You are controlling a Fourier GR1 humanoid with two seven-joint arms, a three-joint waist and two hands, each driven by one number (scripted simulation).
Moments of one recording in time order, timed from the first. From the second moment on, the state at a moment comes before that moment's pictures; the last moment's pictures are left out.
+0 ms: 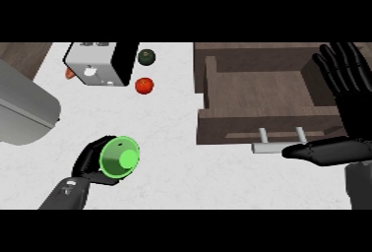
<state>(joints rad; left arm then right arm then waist) -0.44 0.21 0.14 -0.29 -0.13 -0.34 -1.03 -0.30 -0.22 -0.13 -1.85 -0.13 0.18 0.13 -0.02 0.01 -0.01</state>
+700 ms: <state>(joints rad) -0.51 0.15 0.33 -0.38 0.04 -0.19 -1.07 -0.27 -0.22 -0.14 -1.87 -0.14 0.19 0.14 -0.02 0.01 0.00</state>
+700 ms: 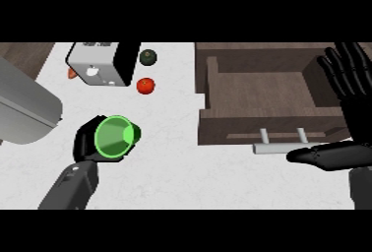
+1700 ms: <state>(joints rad) -0.84 0.01 0.12 -0.83 0.10 -0.01 -0.58 -0.27 -0.22 -0.16 -1.83 -0.12 0.19 0.11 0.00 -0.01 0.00</state>
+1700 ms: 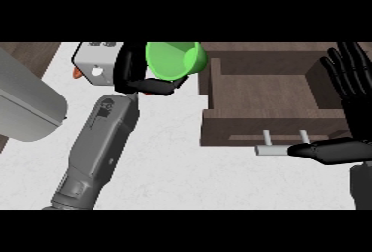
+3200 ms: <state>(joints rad) -1.32 0.00 -0.30 -0.30 0.28 0.26 -0.20 -0.37 -0.20 -0.10 -1.79 -0.13 0.23 0.07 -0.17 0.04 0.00</state>
